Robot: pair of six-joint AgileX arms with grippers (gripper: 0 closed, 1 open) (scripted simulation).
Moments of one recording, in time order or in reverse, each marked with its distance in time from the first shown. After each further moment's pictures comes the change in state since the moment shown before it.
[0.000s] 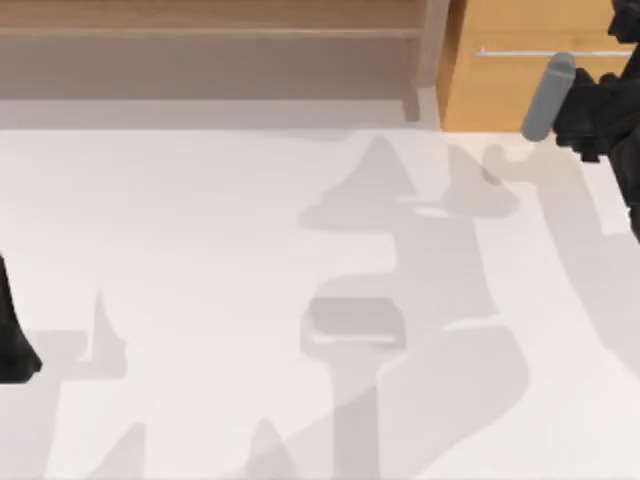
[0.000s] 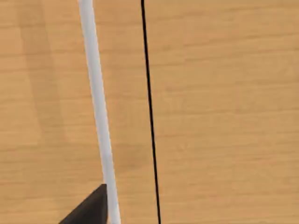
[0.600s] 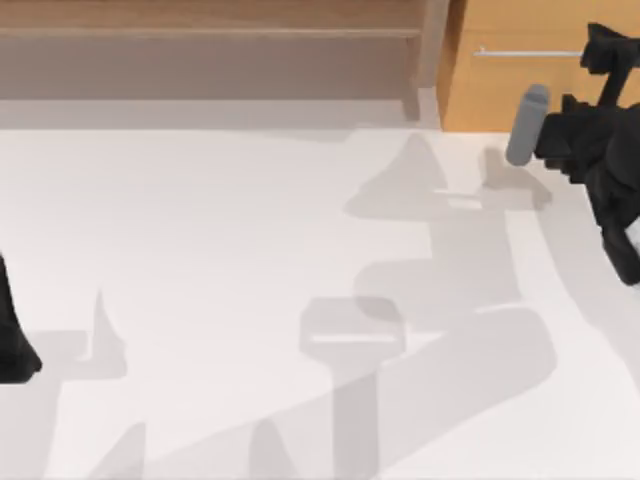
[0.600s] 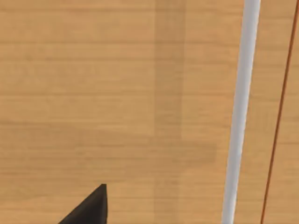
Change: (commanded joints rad) left arm 0.000 0.000 0.000 0.000 0.000 0.000; right arm 0.012 0.169 0.054 0.097 0.052 -0.071
